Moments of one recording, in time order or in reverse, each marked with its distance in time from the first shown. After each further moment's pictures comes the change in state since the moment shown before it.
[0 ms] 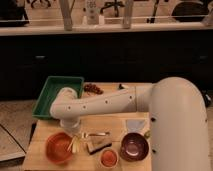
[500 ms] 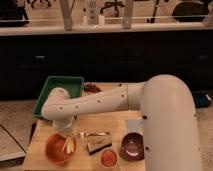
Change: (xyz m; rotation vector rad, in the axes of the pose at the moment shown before) arm -0.011 -0.031 -0.005 0.012 0.010 -0.093
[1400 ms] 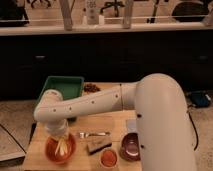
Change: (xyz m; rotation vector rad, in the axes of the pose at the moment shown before) arm -0.011 -0.036 -0.001 0.057 -0.005 -0.133
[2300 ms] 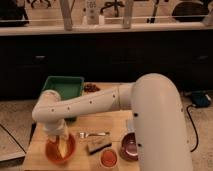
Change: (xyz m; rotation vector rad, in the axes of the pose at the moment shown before) arm -0.002 -0.010 0.004 0.007 -0.010 -0.029
